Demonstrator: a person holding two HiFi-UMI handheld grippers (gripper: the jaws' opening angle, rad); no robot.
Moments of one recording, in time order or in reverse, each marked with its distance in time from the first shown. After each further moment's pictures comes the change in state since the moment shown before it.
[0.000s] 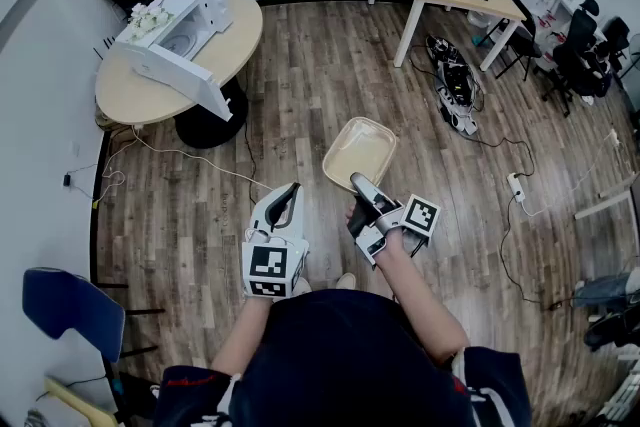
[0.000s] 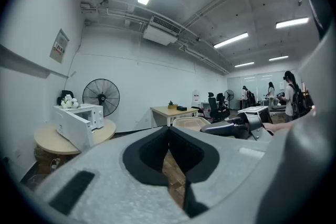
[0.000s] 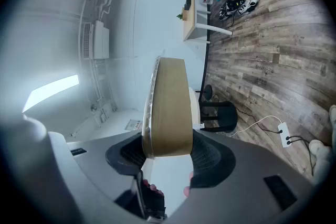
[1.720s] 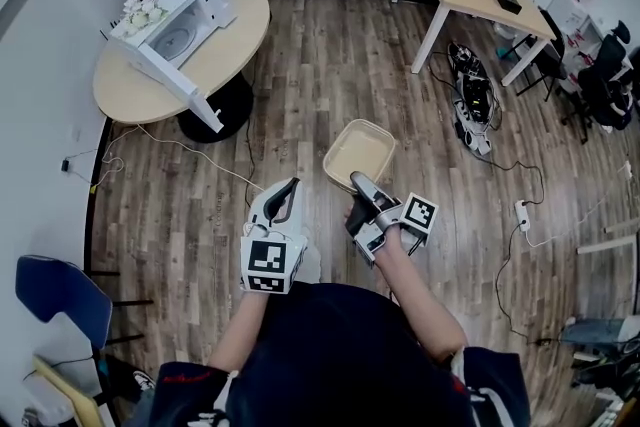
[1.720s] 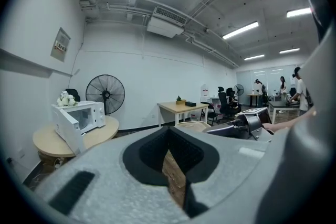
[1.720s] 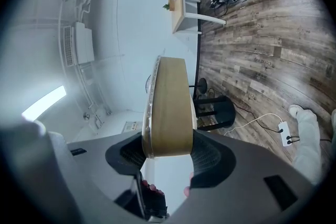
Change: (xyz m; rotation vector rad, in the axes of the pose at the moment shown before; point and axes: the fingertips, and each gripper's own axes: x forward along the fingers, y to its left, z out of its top) left arm 0.138 0.023 -0.010 0.002 0.050 0.086; right arm 0.082 -0.050 0.112 0.106 0.091 -0.037
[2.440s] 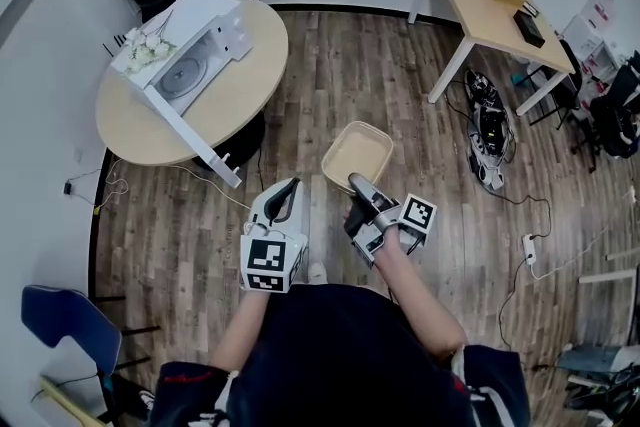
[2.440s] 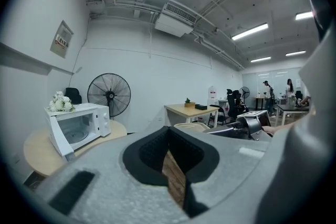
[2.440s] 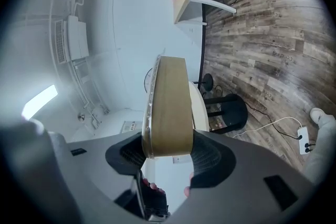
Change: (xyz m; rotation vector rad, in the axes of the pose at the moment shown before) left arm 0.131 0.155 0.040 -0.037 -0.016 0.029; right arm 0.198 0.036 0.062 0.001 0.045 0.005
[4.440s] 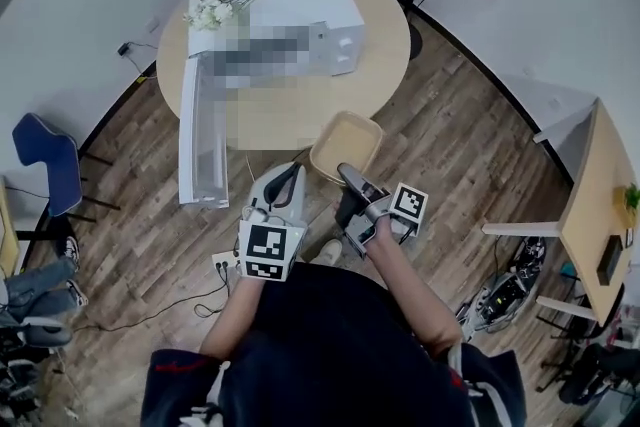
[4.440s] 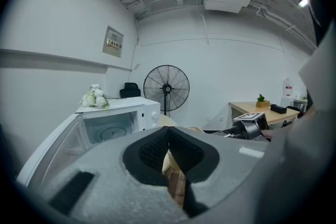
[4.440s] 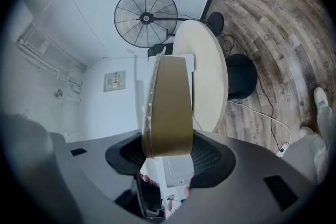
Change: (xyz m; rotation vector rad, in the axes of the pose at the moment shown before) left arm 0.228 0.218 0.011 -0.150 0.086 0.693; right arm 0.361 -0.004 0.111 -0.027 0.801 -0.126
